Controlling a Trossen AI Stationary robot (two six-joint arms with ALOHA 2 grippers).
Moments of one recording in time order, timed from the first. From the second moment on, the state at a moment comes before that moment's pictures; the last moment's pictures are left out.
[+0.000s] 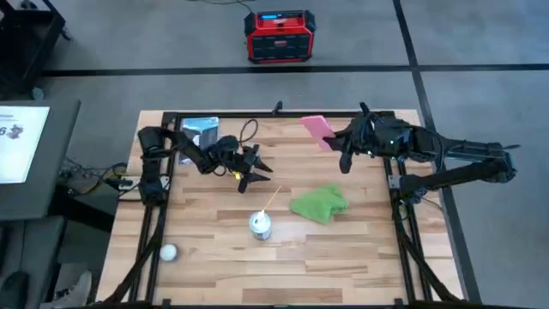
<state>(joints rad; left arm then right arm) 0.44 1.96 0.60 1.04 0.69 0.18 -0.10 0.96 1.04 -0.40 0.29 0.16</state>
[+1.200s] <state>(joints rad) 0.40 2.19 0.90 0.91 0.74 0.05 -0.07 0.97 0.98 -0.52 0.45 0.29</state>
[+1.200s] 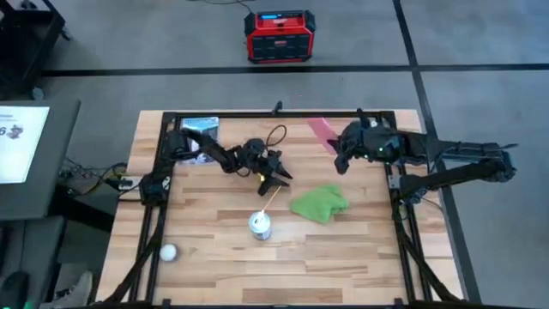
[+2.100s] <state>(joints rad) 0.32 1.14 0.73 -0.04 0.22 0.28 0.00 1.04 0.52 0.06 0.56 0.39</state>
